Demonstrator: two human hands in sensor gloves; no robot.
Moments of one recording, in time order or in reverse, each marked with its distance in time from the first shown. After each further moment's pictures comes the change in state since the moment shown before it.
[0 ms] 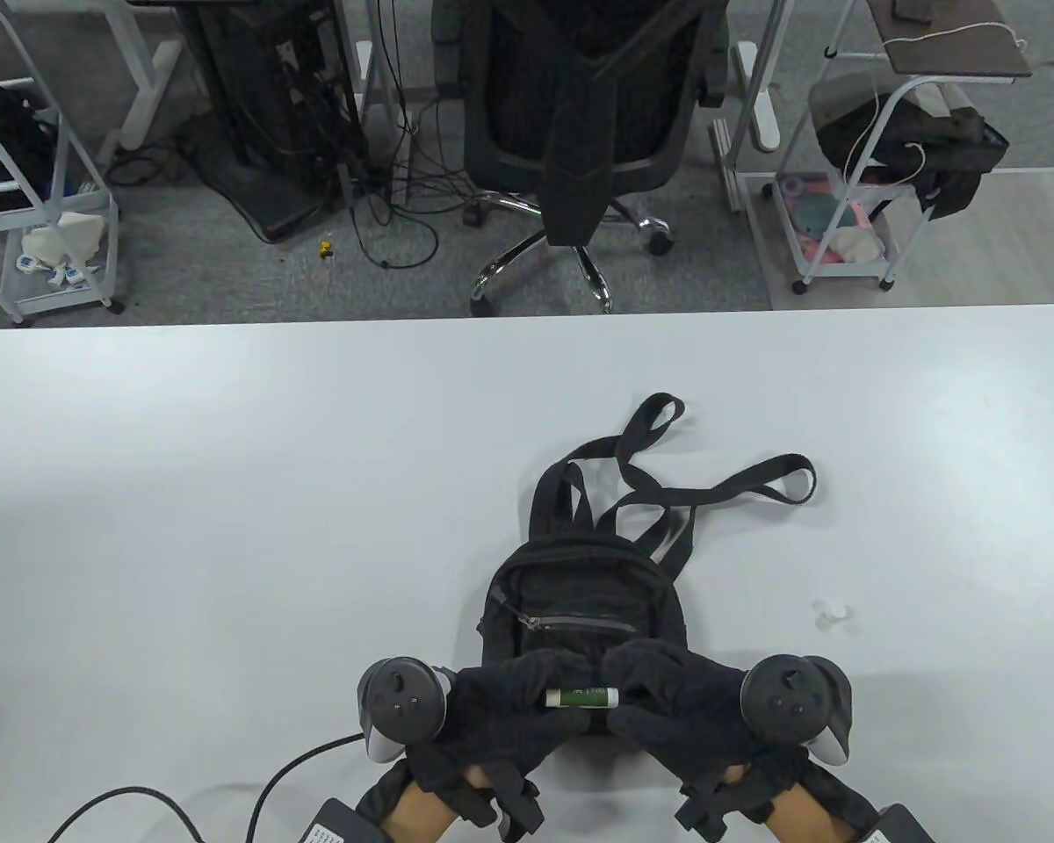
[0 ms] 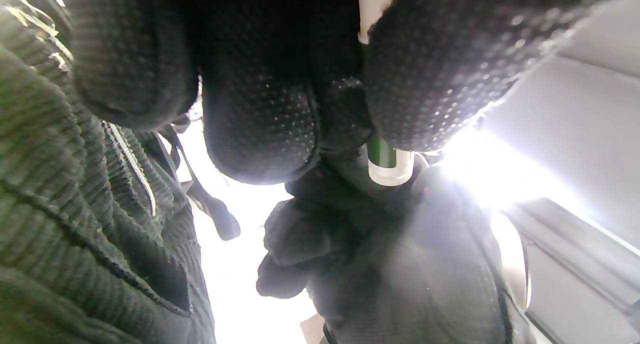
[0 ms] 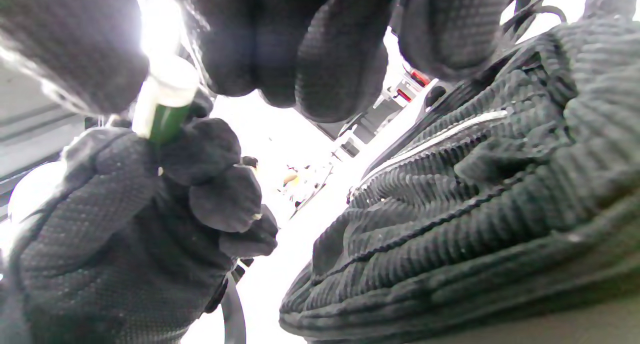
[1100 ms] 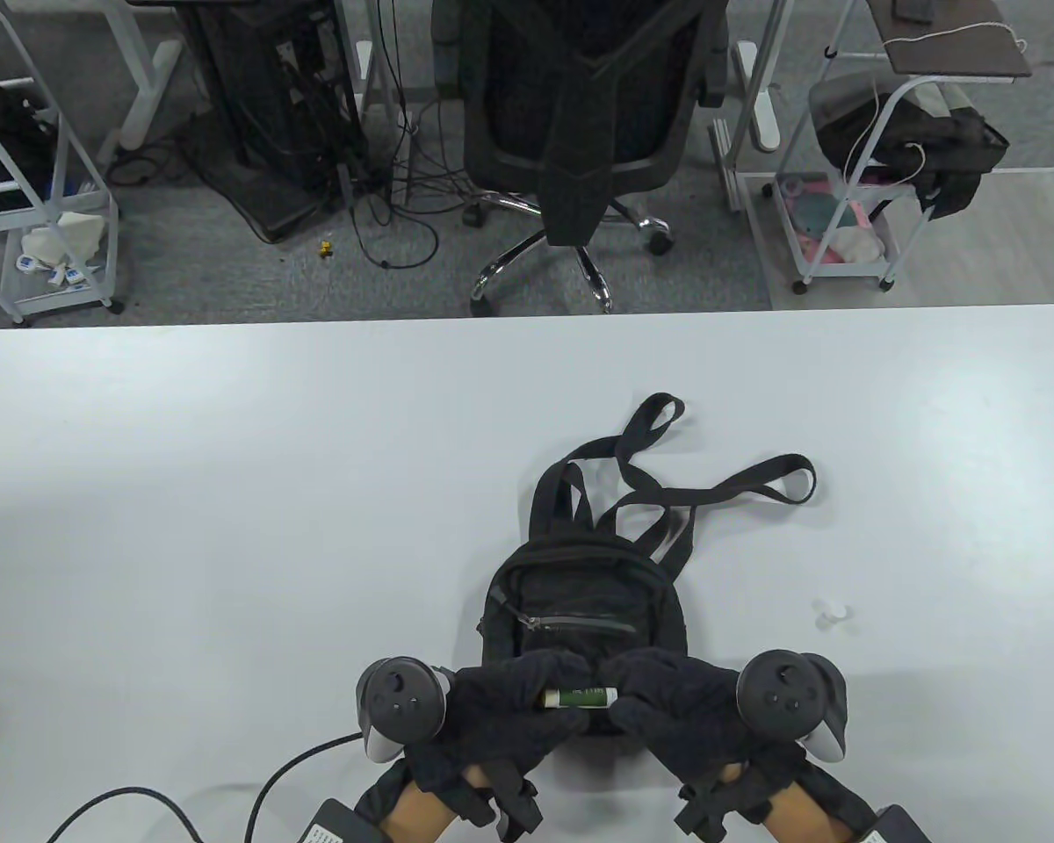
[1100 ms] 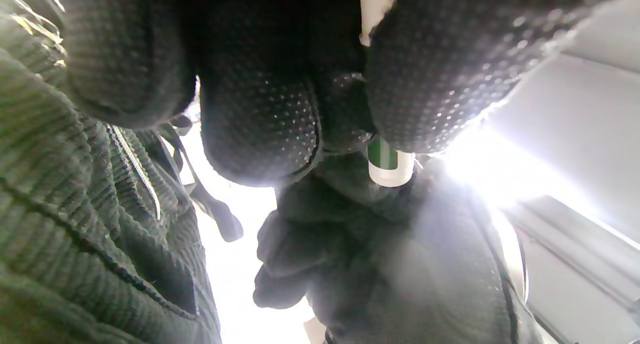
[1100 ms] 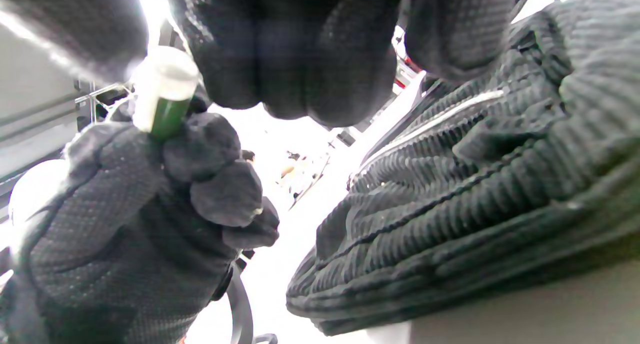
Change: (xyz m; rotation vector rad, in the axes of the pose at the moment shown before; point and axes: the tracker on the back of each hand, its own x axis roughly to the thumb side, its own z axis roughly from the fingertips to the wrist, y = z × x) left_hand 0.001 0.002 0.000 0.001 -0.003 -0.014; right_hand -0.002 0.002 -0.001 0.024 0.025 -0.034
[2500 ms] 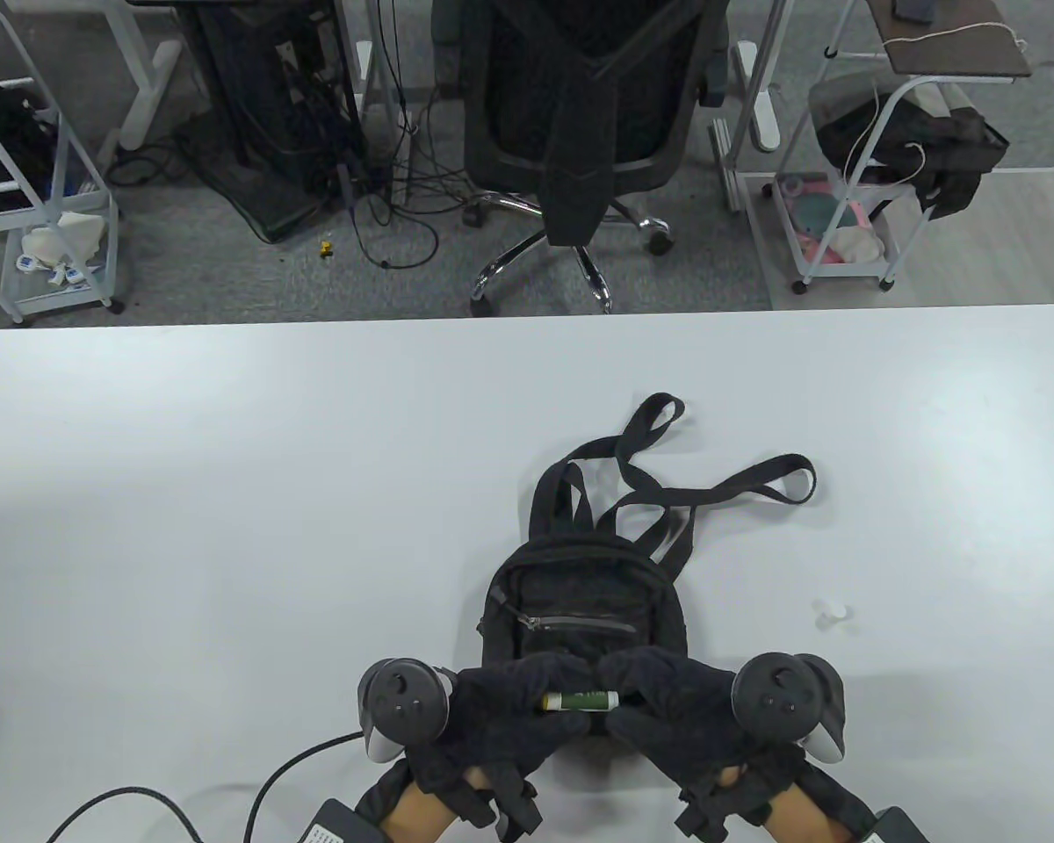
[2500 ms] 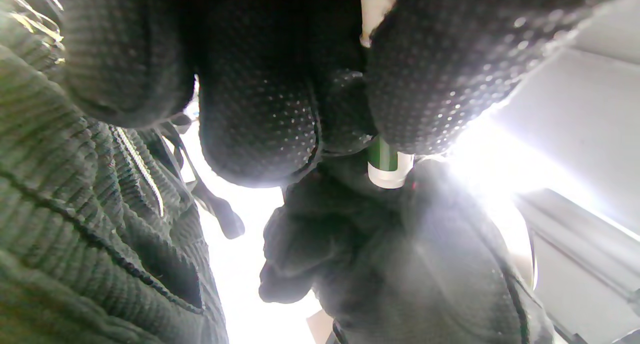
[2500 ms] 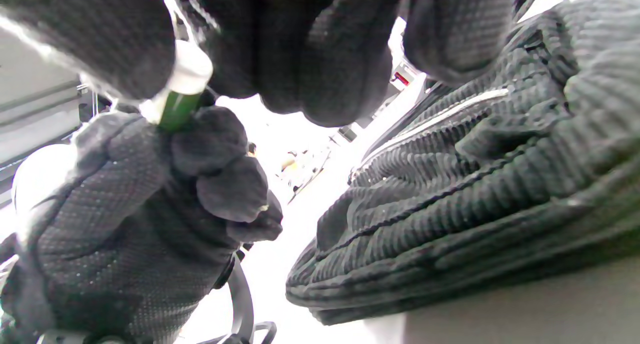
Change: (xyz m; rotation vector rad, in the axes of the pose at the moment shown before) left_hand -0.001 -0.002 0.001 -0.012 -0.007 -0.013; right_hand 0.003 0.002 -0.002 0.041 -0.002 0.014
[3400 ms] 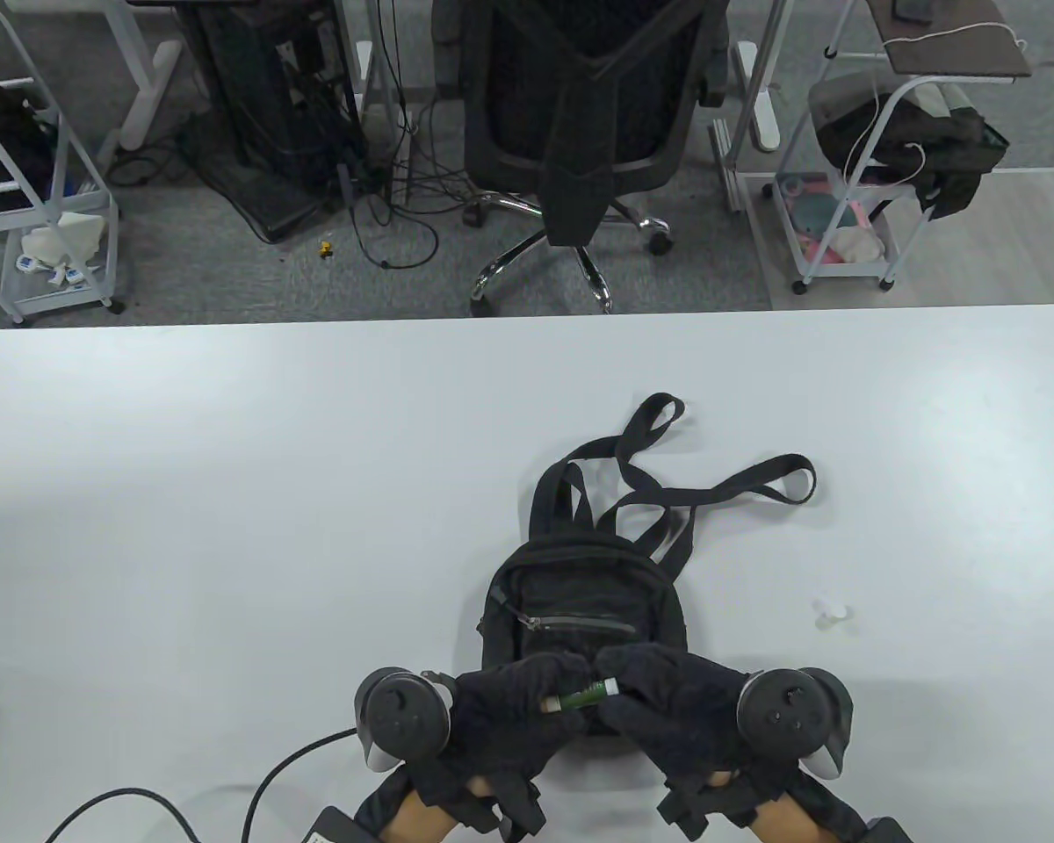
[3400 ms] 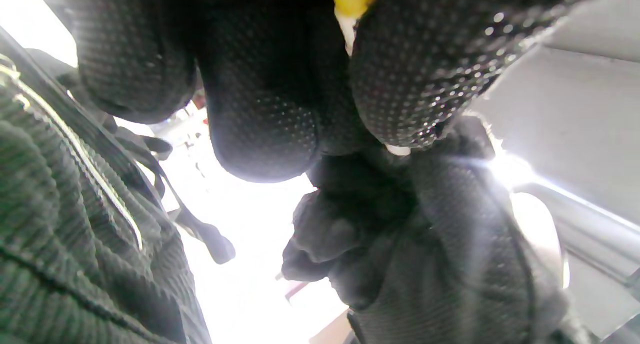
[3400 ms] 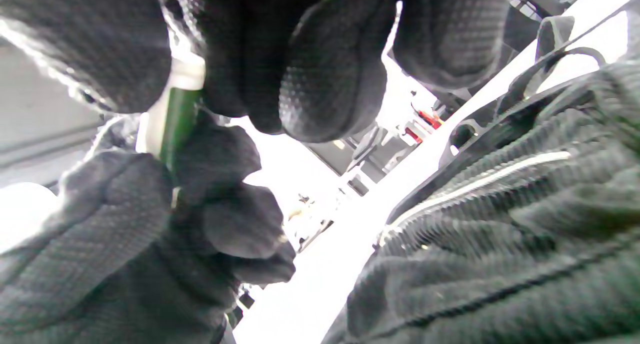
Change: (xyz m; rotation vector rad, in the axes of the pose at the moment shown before) left_hand 0.016 0.000 0.003 0.059 -0.054 -0.099; right_hand 0.022 -0.004 0.002 -0.214 -0.045 0.017
